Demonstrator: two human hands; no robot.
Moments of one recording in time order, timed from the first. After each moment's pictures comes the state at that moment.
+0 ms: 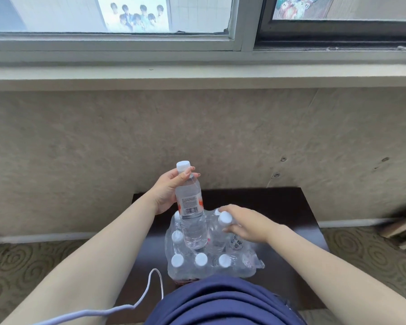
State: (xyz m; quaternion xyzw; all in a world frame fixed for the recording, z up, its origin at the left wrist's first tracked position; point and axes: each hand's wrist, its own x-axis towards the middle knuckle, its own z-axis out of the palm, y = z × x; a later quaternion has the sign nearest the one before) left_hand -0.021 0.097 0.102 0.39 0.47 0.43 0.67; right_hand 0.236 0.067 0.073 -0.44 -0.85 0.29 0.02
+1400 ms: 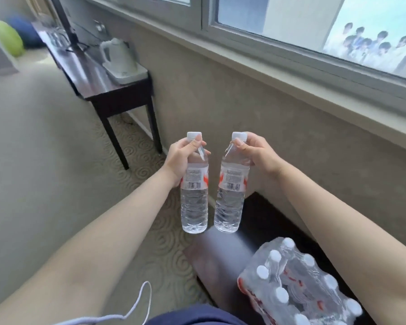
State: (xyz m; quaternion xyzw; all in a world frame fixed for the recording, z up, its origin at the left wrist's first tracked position) left_hand -0.192 -0.118 0.201 0.18 0.63 0.72 0.24; right_hand -0.081 0.060 0.232 -0.09 -0.75 0.65 0.07
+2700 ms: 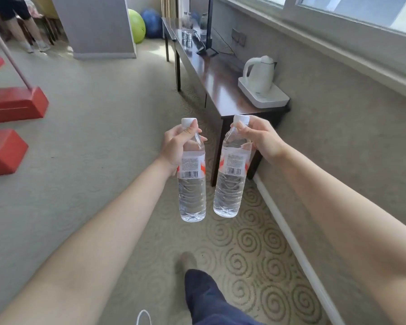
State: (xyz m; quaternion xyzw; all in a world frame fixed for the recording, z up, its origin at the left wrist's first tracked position) left_hand -0.609 -0.537 0.220 0.05 0.63 0.77 0.05; right_hand -0.587 -0.325 0.256 0.14 -0.75 0.64 -0.04
